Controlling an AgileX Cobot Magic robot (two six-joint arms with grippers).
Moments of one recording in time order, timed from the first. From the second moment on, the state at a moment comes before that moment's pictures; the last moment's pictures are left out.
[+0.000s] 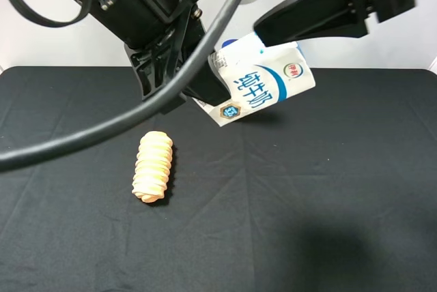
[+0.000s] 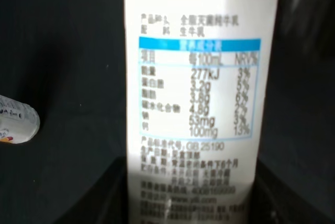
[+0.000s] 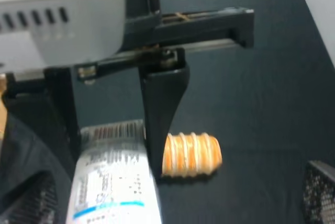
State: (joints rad) left arm -0.84 1.44 -1.27 -0.31 0.77 0.78; right arm 0.39 1.30 -1.29 0.85 1.11 -1.34
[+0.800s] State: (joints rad) left arm -0.84 1.44 -1.27 -0.31 0.77 0.78; right arm 0.39 1.11 -1.29 0.36 1.20 -0.81
